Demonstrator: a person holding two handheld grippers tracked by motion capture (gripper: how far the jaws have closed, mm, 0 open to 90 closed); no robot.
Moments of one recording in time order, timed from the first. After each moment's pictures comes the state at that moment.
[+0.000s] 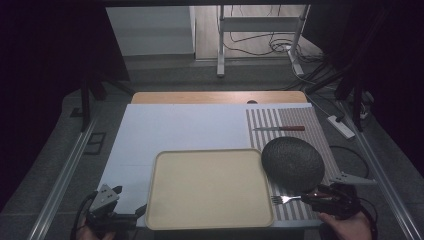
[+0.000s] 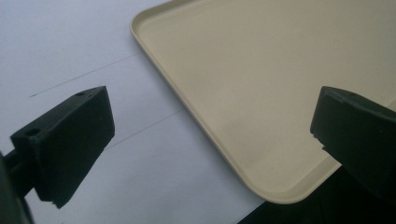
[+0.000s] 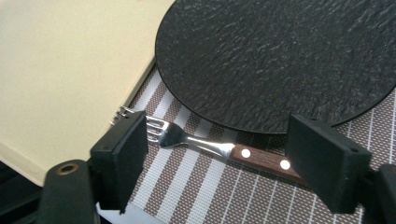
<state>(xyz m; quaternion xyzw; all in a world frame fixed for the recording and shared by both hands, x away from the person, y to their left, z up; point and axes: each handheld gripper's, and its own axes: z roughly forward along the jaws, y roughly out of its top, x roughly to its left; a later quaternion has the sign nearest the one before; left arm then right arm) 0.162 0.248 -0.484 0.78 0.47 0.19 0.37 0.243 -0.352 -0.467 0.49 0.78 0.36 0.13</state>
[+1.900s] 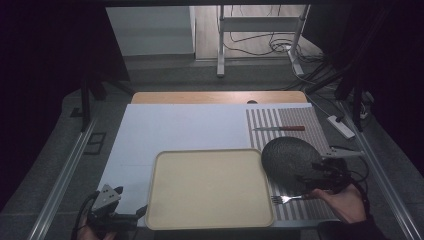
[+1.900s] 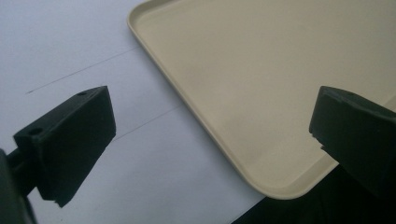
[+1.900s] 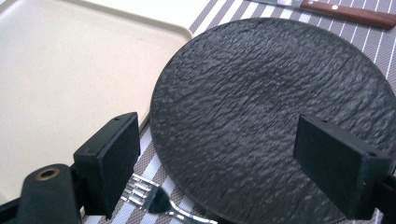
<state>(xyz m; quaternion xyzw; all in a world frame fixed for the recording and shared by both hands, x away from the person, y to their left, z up) 0.163 0.246 -0.485 0.78 0.47 0.19 0.36 0.300 -0.337 -0.440 0.45 0.80 0.36 0.14</state>
